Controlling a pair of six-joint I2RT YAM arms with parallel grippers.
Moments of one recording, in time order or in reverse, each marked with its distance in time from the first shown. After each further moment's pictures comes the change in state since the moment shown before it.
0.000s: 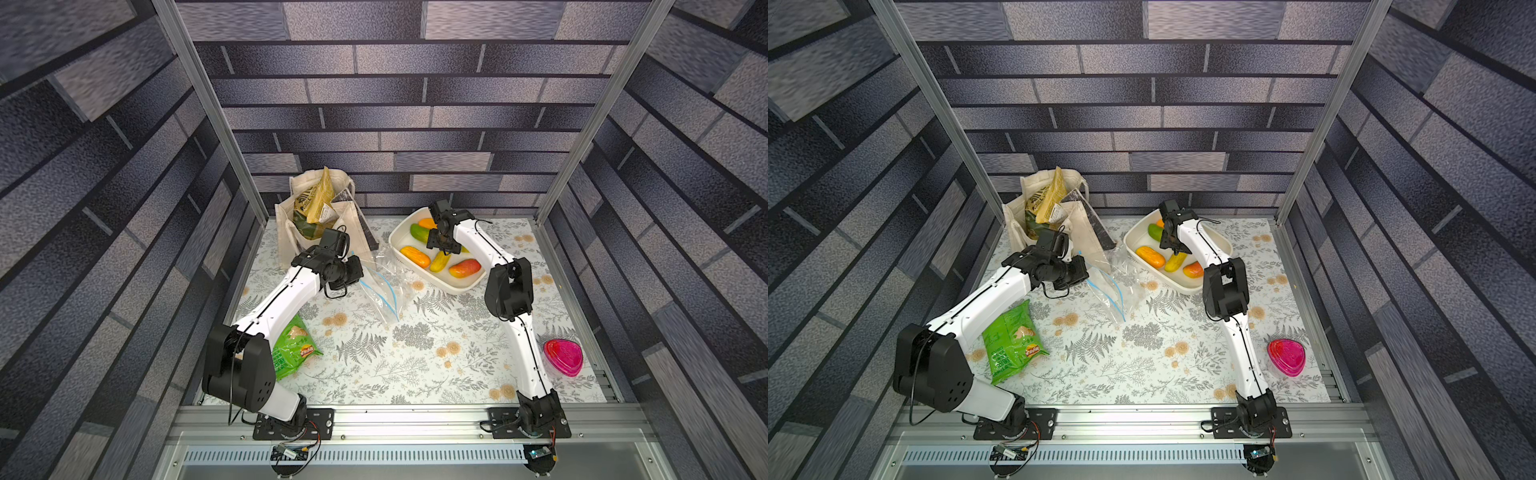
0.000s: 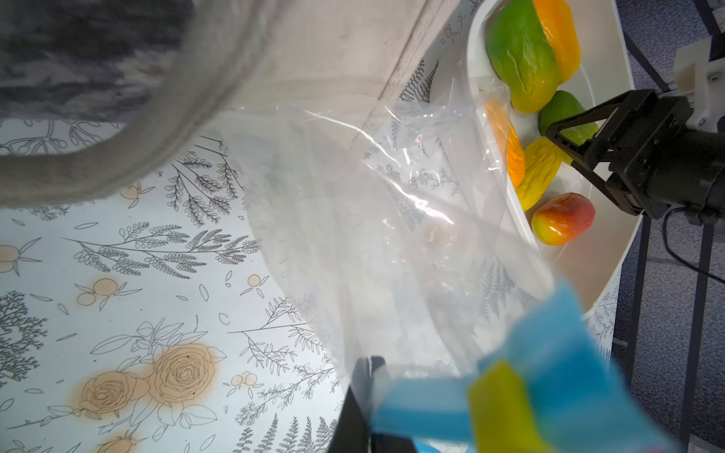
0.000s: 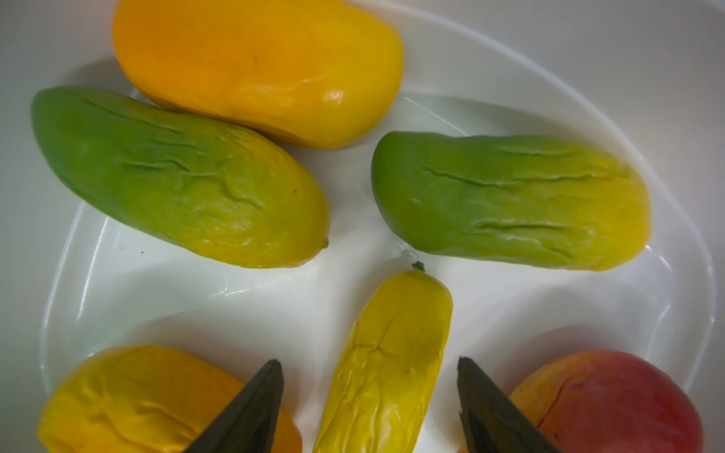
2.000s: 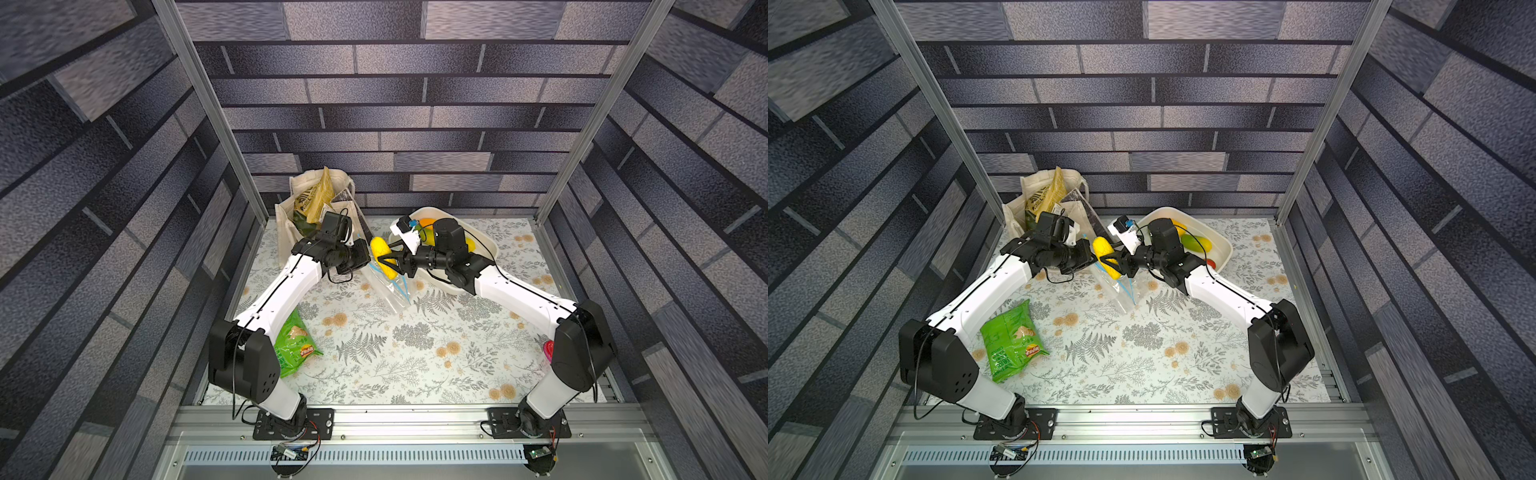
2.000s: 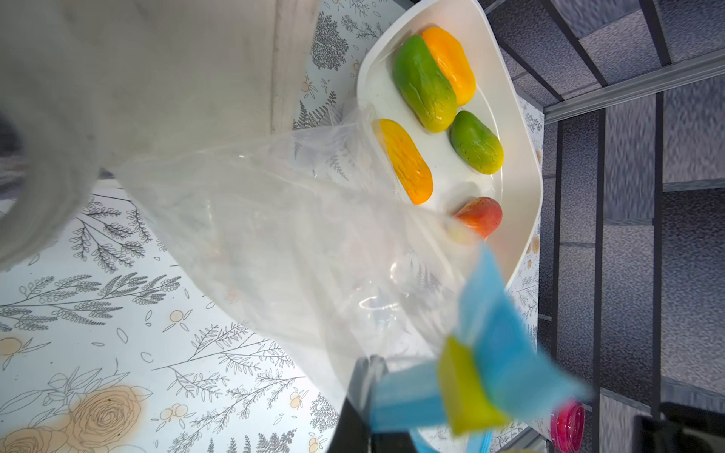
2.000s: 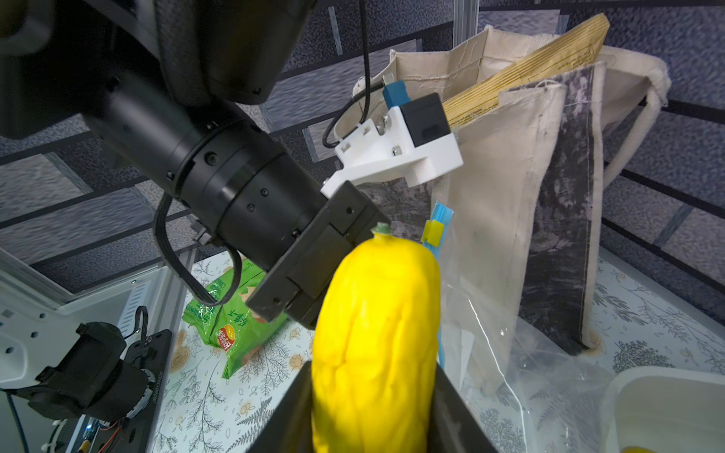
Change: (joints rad) left arm -0.011 0.052 0.183 -0.026 0.114 -0.008; right arm 0.259 -0.795 -0.980 1.072 -0.828 -0.595
